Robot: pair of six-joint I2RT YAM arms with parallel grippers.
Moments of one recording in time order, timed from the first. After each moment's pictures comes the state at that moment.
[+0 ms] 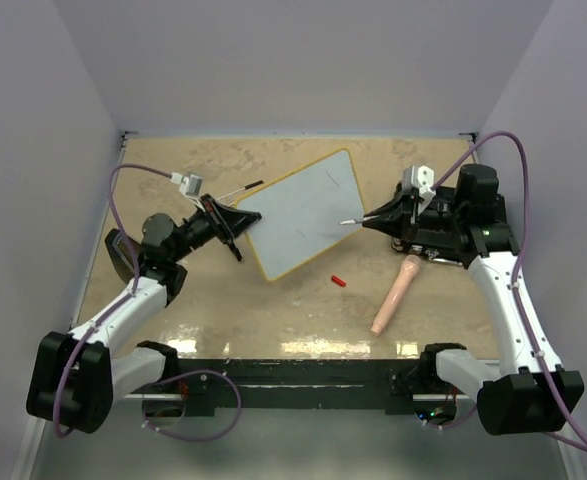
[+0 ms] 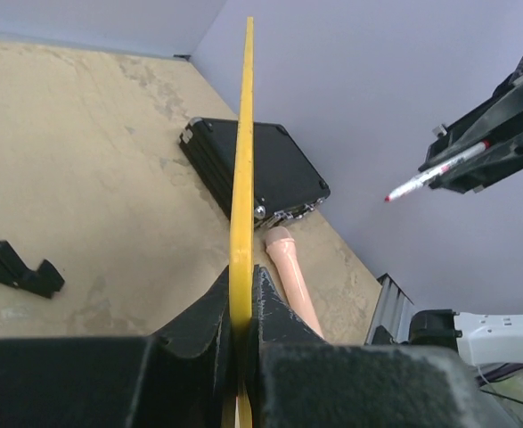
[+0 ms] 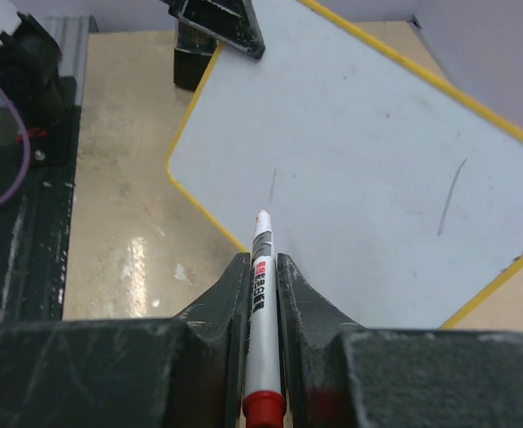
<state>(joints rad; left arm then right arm) -0.24 1.11 0.53 0.72 0.66 -0.74 0.04 1.07 1.04 -0.41 -1.26 -0.50</state>
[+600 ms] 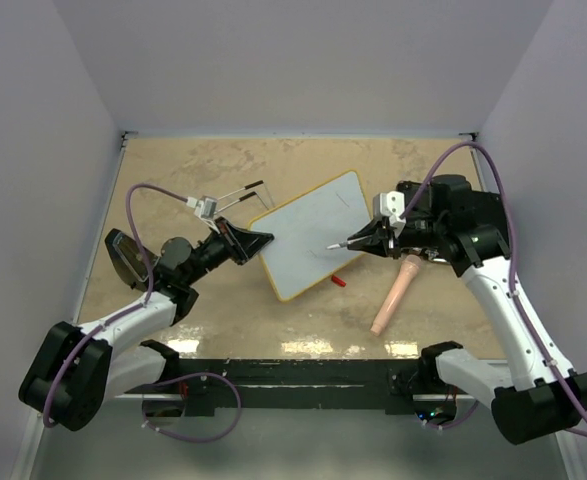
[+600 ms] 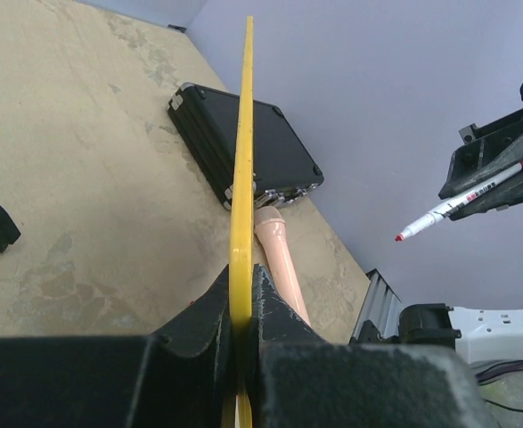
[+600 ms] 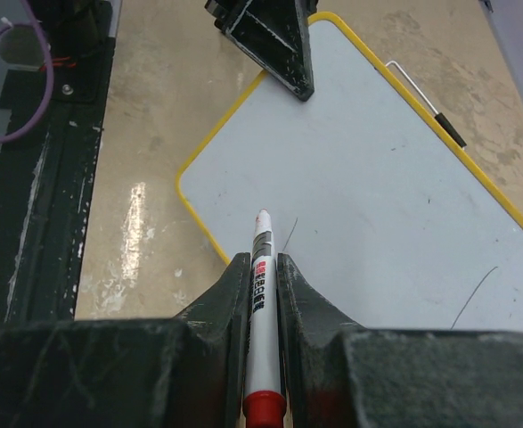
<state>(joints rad) -0.43 1.11 0.34 0.88 0.46 -0.79 0.24 1.04 1.10 -0.70 -1.10 -0.78</state>
